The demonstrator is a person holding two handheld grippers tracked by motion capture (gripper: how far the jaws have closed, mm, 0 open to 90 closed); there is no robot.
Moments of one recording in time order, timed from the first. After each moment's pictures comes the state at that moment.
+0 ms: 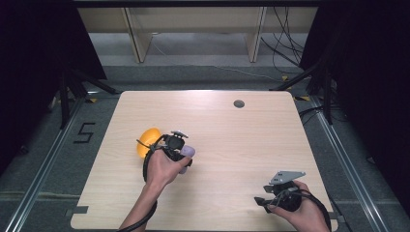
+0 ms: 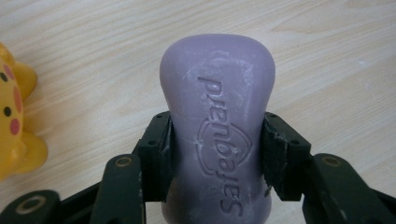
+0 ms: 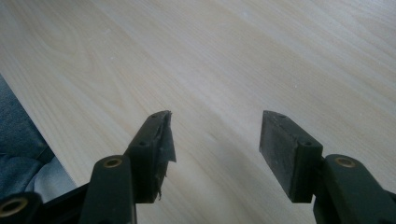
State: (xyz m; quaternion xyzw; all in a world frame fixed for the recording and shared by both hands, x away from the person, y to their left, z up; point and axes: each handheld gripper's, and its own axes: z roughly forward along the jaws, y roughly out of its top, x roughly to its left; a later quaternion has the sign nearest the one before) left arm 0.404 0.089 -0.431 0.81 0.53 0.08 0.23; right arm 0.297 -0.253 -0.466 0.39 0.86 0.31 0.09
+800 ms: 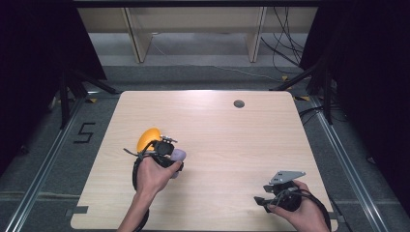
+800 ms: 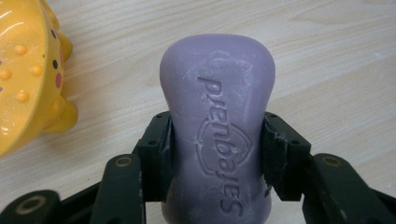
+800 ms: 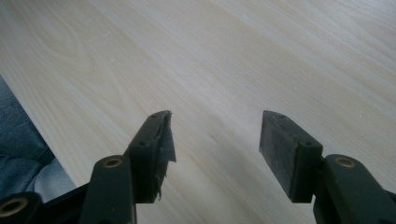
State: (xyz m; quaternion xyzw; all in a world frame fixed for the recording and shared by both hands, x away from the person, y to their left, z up) left arm 0.385 0.113 -0.432 0.79 0.55 0.10 0.24; right arm 0.296 -0.252 -0.464 0.41 0.86 0.31 0.08
